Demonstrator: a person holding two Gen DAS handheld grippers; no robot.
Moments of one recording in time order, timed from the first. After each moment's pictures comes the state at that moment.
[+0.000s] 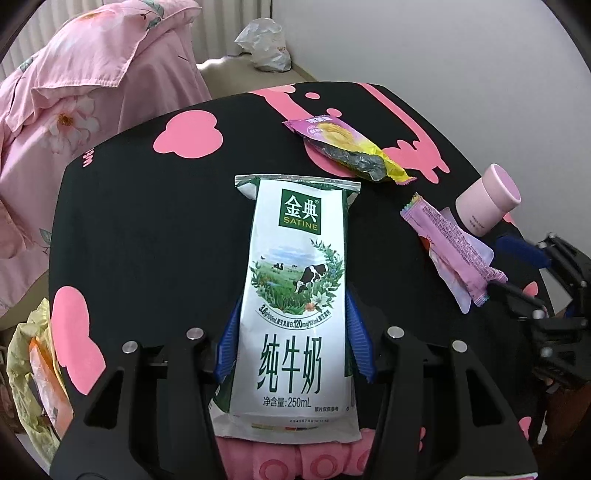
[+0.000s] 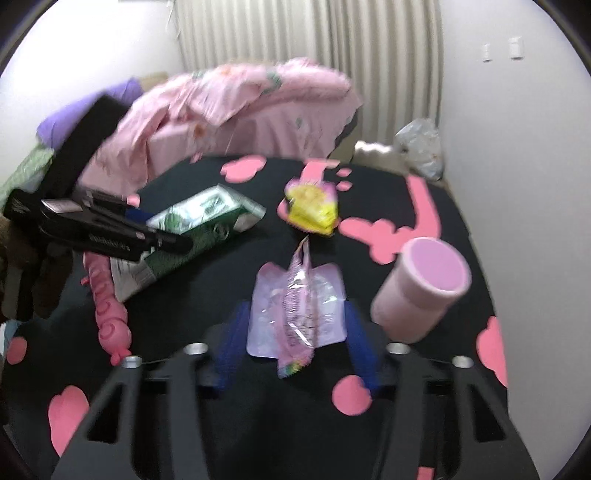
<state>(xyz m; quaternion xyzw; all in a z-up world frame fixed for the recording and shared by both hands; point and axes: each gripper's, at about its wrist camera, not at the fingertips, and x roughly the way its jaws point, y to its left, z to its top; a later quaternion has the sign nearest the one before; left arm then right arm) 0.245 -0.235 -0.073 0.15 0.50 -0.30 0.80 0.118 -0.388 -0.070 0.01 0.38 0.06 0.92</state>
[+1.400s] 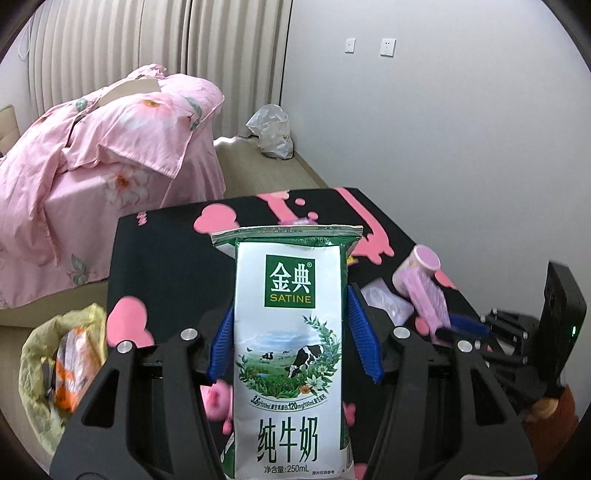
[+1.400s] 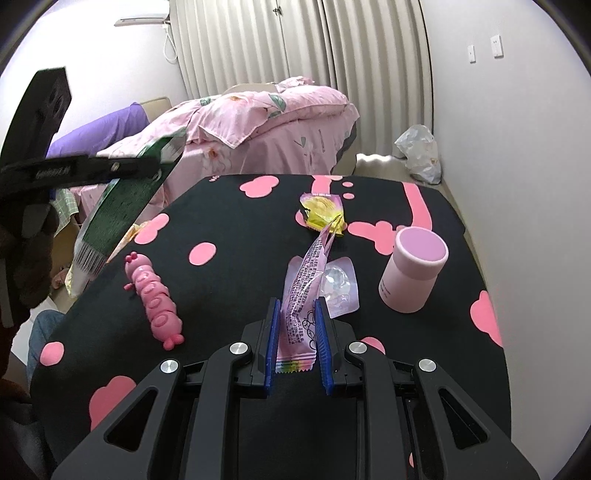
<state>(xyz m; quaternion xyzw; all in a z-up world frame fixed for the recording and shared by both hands) 0.170 -0.179 0.028 0.06 0.36 -0.31 0.88 0.057 -0.386 -0.040 0.06 0.34 0.06 0.94</state>
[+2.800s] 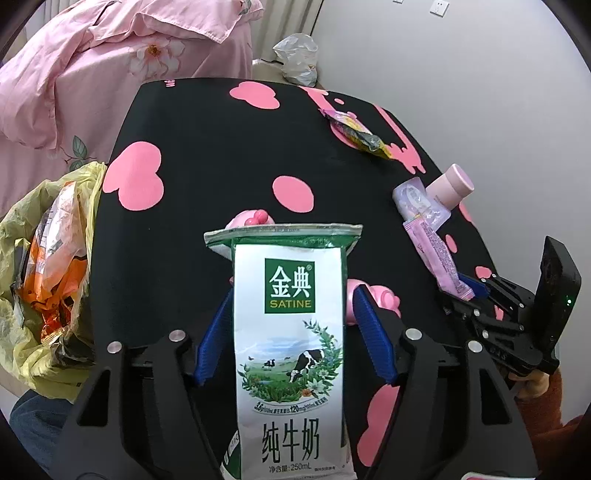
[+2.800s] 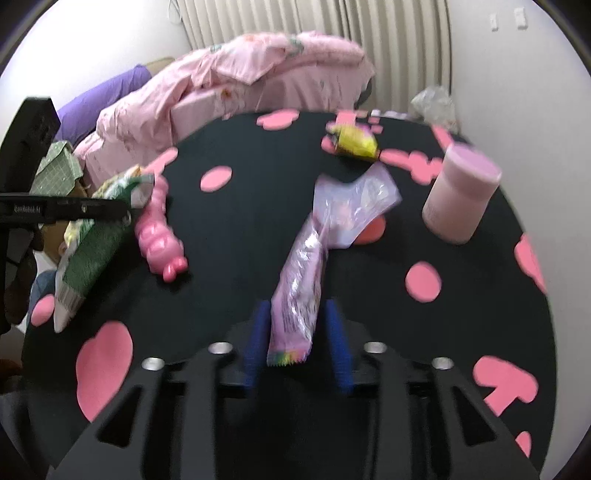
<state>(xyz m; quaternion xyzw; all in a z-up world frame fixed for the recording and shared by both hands) 0.158 -0.127 -0.061 0.02 0.51 -0.28 0.82 0.055 -0.356 -0.093 0.05 0.42 0.09 0.90</state>
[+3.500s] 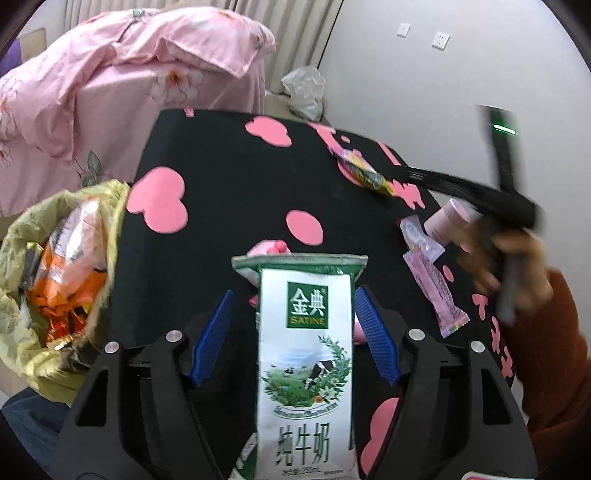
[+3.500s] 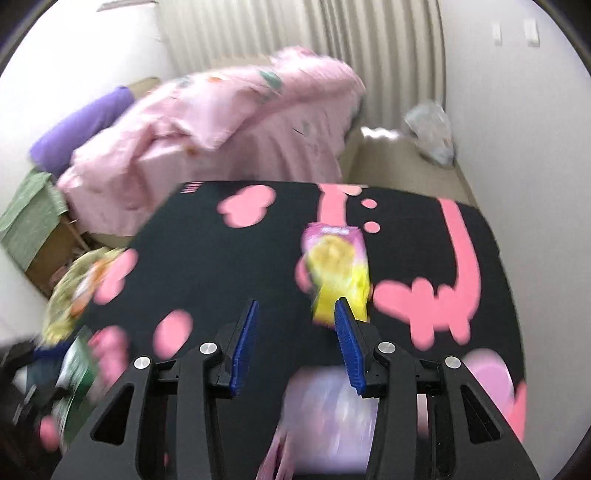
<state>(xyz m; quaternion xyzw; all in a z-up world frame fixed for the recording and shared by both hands) 0.154 -0.103 -0.043 -0.01 0.44 -0.27 0.85 0.233 -0.379 -0.047 0.08 0.42 0.04 0.90</state>
